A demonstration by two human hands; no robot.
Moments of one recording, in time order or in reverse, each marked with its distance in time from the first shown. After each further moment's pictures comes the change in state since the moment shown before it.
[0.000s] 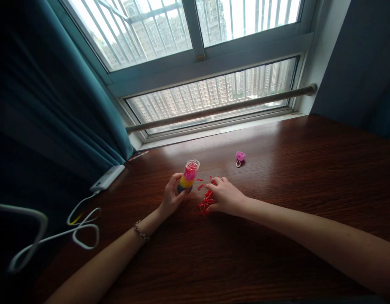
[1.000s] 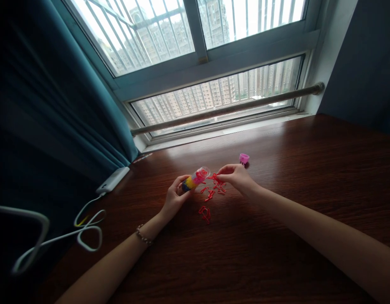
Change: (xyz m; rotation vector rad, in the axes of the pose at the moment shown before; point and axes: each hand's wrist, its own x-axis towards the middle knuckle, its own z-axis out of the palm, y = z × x) left_hand -0.001 -0.005 -0.001 -0.089 -0.064 -0.161; right_hand 0.026 0.020 -0.027 0.921 0.286 0.384
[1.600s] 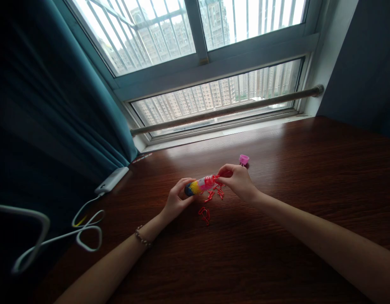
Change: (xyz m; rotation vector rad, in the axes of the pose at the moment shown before) left_hand -0.001 0.009 0.000 0.193 -0.080 0.181; right_hand -0.009 -0.007 0.002 -0.224 0.077 -0.171
